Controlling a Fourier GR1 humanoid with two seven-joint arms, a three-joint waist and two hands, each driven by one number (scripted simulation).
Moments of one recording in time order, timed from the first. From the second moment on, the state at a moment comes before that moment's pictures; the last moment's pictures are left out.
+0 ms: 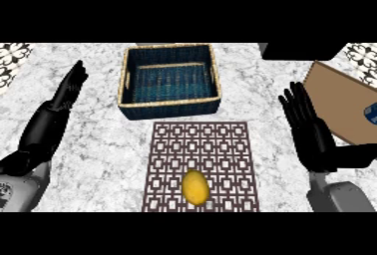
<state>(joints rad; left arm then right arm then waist) -0.23 0.50 -0.20 -1.59 0.09 0.15 -0.19 -0.16 -0.31 0.22 -1.52 -0.47 -0.19 -0.16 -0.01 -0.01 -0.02</state>
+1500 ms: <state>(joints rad) -0.03 0.28 -0.15 -1.61 0.23 0.31 -0.07 0.15 -0.18 0.64 -1.50 0.78 -0.79 0.48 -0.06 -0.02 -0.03</state>
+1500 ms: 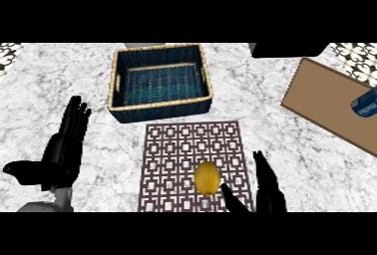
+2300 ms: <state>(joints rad) -0.02 0.26 -0.19 -1.63 0.22 0.31 -0.06 0.07 -0.03 0.79 -1.78 1.17 -0.17 1.13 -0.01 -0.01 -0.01</state>
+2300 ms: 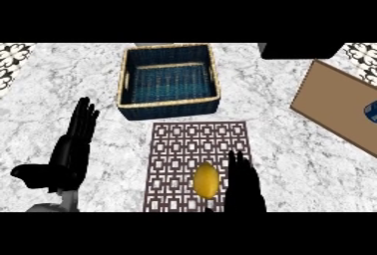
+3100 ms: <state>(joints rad) -0.03 0.24 -0.20 -1.64 0.21 0.31 -0.05 0.00 -0.05 0.85 -1.89 1.23 0.05 1.24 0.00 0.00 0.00</state>
